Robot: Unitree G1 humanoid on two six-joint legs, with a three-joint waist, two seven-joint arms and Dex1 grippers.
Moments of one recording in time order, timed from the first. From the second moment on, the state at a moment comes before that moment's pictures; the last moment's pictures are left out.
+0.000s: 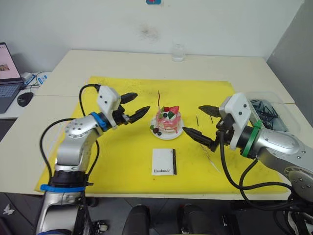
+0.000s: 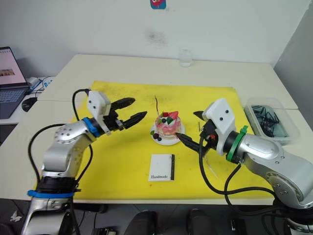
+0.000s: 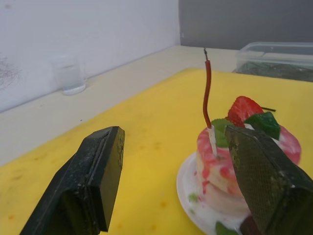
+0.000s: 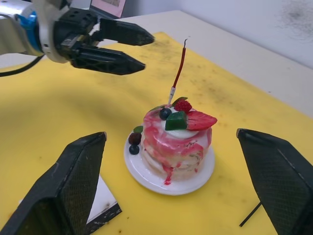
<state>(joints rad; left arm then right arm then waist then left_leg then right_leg) -0.43 0.56 0.10 -0.08 -0.40 0.32 -0.82 -0.39 -0.72 -0.04 -0.79 0.84 0.95 0.28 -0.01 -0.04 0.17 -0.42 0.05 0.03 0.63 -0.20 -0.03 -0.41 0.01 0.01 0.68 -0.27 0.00</state>
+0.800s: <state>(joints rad) -0.28 0.72 -0.16 -0.55 -0.54 0.42 -1.15 0.21 -0.73 -0.12 -0.86 0.57 0.83 0.30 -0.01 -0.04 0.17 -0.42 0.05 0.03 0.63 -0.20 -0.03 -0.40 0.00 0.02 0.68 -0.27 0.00</state>
